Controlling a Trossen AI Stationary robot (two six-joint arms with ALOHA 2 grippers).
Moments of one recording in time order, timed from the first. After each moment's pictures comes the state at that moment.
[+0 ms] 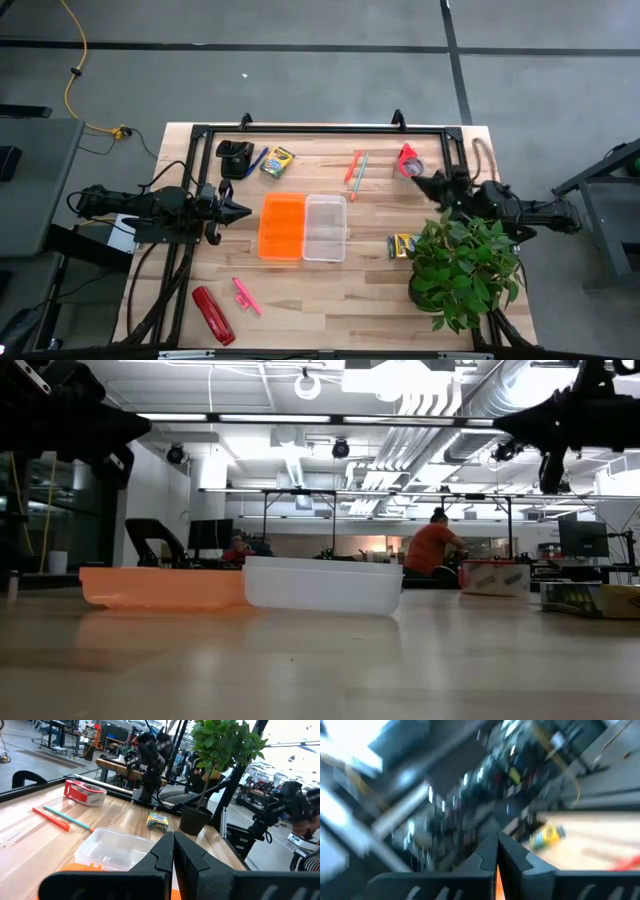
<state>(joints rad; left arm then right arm) -0.02 0.01 0.01 0.03 -0.11 -0.30 -0.03 0.01 0.05 0.24 0.38 0.68</state>
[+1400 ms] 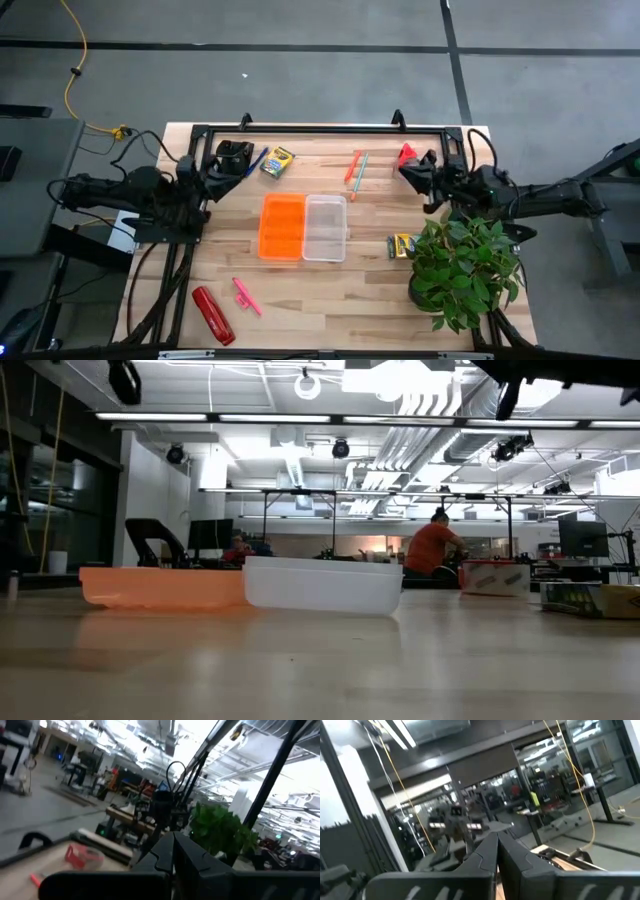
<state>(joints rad) -0.02 0.33 0.40 0.19 -0.27 -0.34 -0.03 0.59 0.37 0.53 0.20 0.31</state>
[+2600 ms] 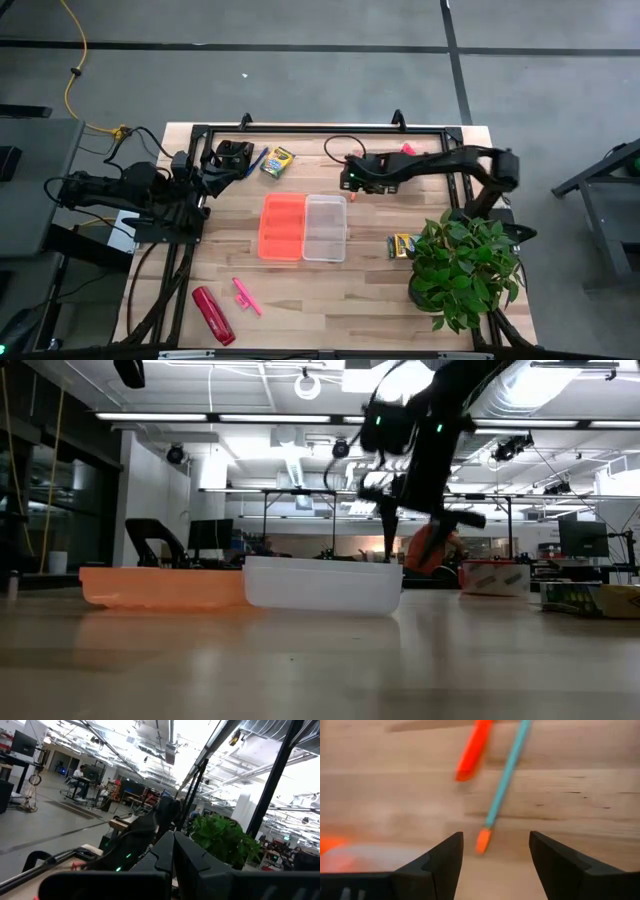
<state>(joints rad) -0.02 0.39 0.45 0.23 -0.29 -0.28 -0.26 1.75 1.11 -0.62 0.16 1.32</state>
